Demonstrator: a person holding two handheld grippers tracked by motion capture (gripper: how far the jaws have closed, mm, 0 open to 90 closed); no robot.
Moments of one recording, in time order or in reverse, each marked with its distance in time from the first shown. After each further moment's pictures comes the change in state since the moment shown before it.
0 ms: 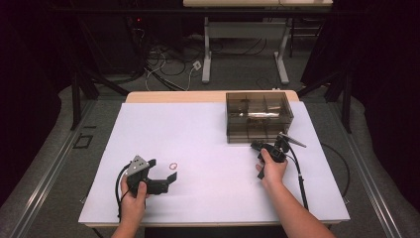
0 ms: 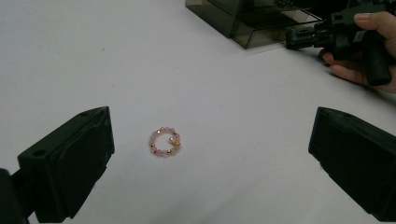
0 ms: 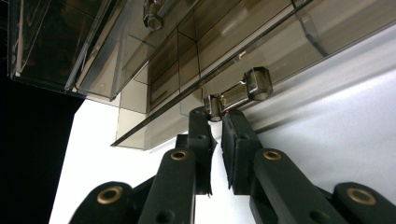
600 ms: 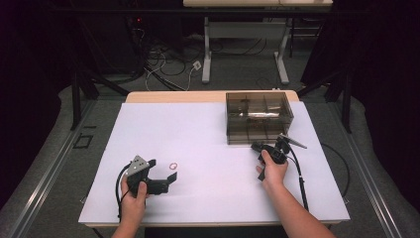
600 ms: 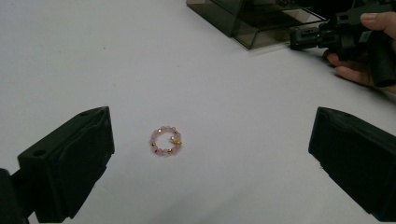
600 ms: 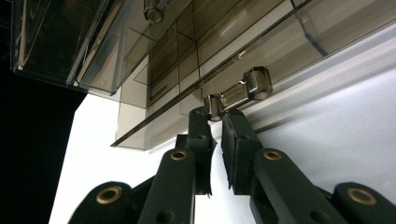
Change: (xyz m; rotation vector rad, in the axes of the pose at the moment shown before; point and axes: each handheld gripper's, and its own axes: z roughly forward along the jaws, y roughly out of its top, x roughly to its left) left arm 0.000 0.000 0.000 0.003 0.003 0.000; right arm 0.000 -0.003 -0.003 -0.003 0.005 0.007
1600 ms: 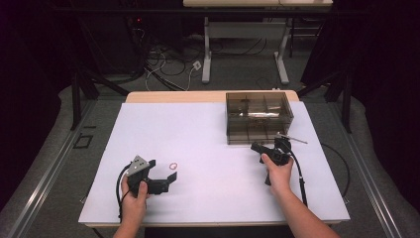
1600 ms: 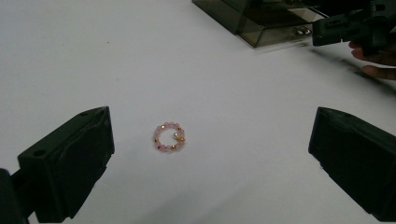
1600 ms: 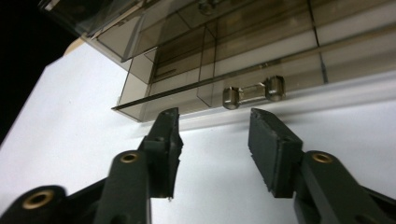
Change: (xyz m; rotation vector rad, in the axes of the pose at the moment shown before) left arm 0.001 -0.002 0.003 0.005 0.014 -0.023; right arm 0.019 -0.003 -0.021 0.000 -0.069 -0.321
